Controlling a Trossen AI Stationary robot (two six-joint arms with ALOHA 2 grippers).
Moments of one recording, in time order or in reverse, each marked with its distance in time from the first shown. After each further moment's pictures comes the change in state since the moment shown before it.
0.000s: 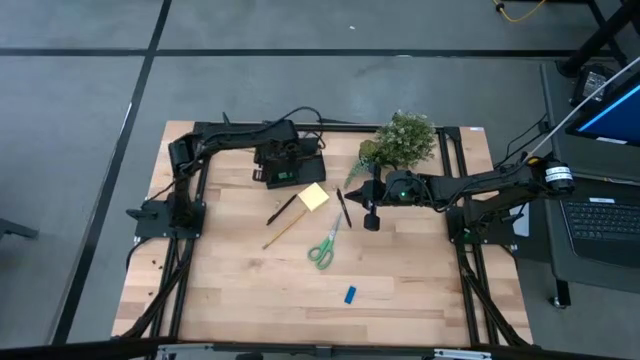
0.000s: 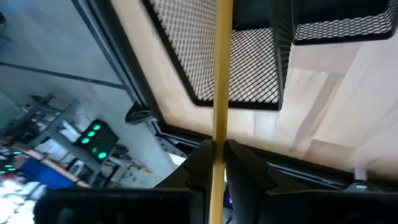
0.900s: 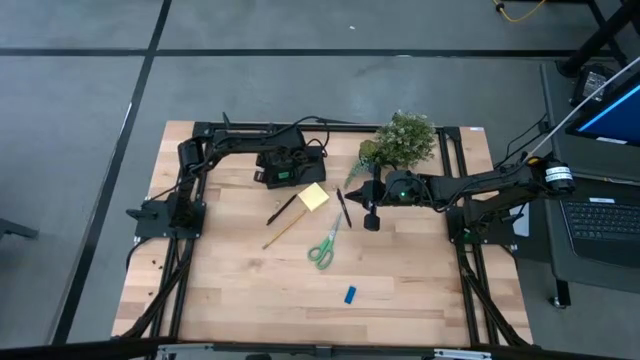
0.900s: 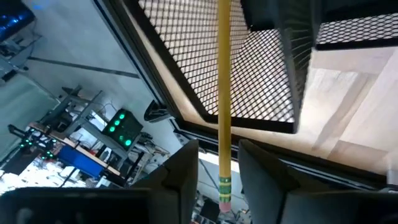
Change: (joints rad) left arm -0.031 0.061 0.000 0.000 -0.095 -0.008; right arm 0.000 0.000 0.000 -0.004 0.000 -0.010
